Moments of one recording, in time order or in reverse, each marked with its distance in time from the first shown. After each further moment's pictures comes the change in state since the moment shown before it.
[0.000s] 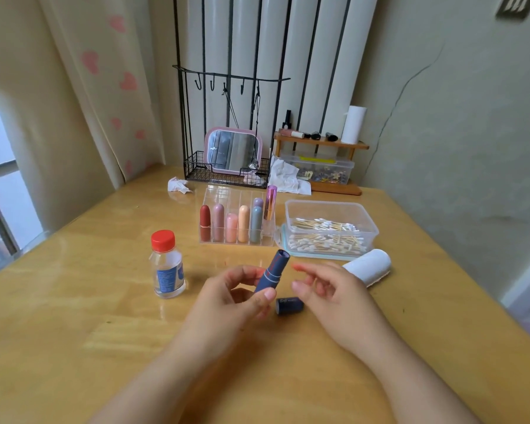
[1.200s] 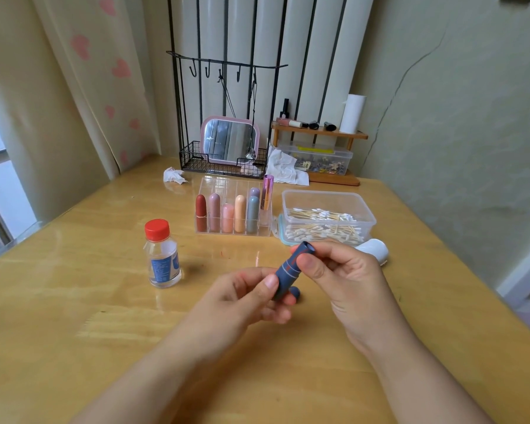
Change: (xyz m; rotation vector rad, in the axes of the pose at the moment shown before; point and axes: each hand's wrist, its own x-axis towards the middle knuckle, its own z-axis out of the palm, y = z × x) left_hand -0.010 0.009 0.007 -0.228 -0.322 0.045; right_hand -0.010 -0.032 -0.009 0.682 0.006 -0.033
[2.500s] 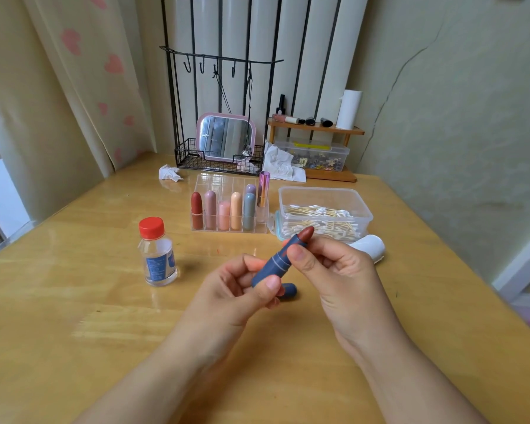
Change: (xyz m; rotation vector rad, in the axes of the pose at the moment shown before) left_hand 0.001 -0.007 0.007 -0.218 0.187 0.041; right_hand -0.003 0.001 0.010 -0.030 0.078 0.027
